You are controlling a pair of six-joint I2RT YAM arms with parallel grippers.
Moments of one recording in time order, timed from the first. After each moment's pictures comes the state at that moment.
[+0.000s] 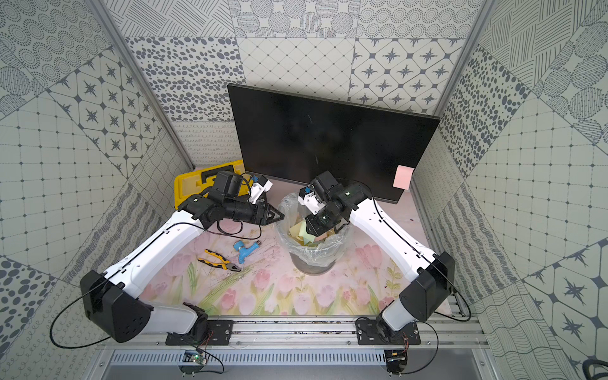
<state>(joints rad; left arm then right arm) -0.41 1.41 1.34 -0.73 0.66 -0.29 0.66 1.56 1.59 -1.20 -0.23 0.02</state>
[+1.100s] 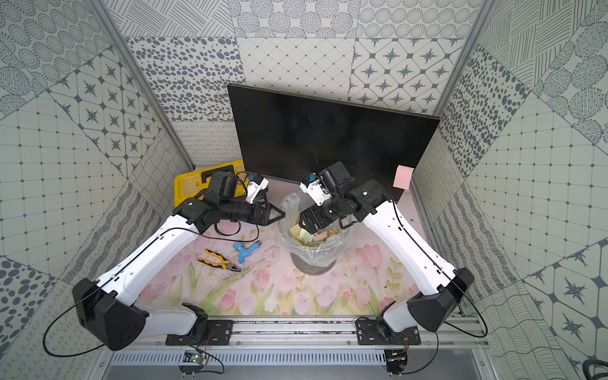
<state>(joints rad) -0.41 1.34 1.30 -0.68 0.58 -0.29 0.66 1.46 1.71 -1.20 -0.21 0.01</state>
